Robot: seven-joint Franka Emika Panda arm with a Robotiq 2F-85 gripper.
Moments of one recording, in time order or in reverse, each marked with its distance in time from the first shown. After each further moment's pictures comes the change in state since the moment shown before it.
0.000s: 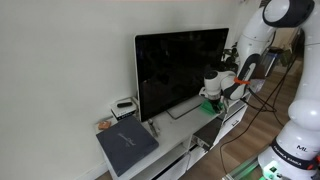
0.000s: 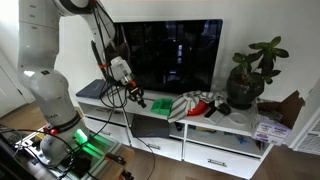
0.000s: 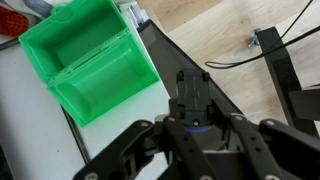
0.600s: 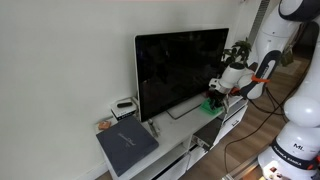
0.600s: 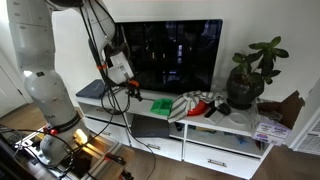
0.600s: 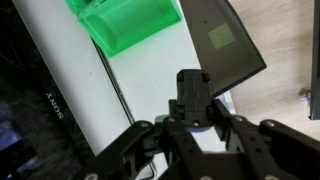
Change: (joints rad) arm -0.161 -0.097 -0.074 -0.120 -0.086 0.539 -0.188
